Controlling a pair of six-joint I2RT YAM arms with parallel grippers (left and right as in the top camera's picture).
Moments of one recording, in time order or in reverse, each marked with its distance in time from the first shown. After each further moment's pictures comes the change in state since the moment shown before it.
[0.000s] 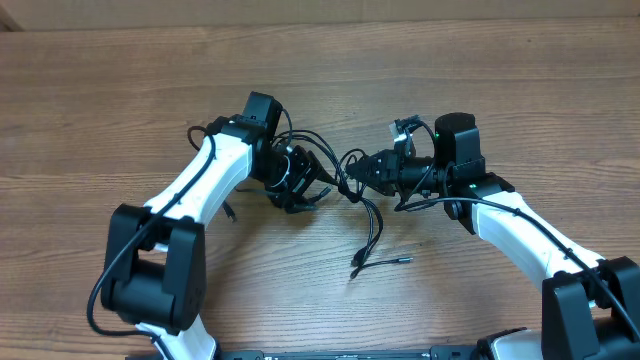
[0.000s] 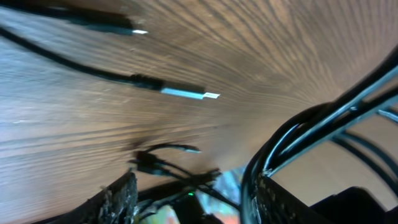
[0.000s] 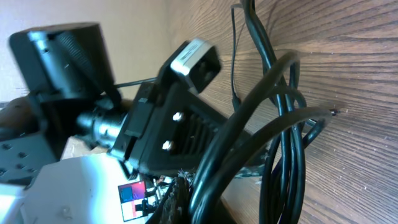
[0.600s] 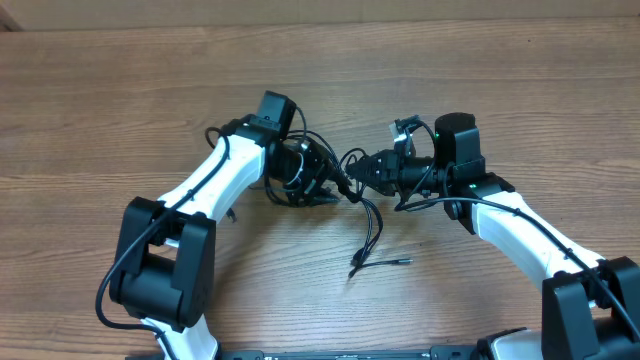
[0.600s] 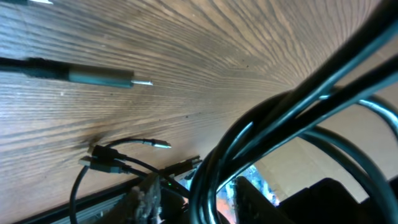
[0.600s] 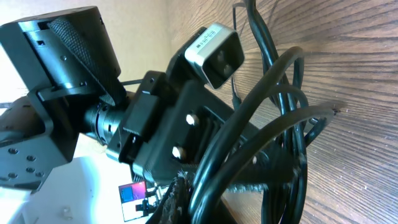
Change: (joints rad) left arm -0.053 0.026 0.001 0.113 0.089 -0.096; right arm 0.000 0.000 0.000 0.000 0.000 0.002
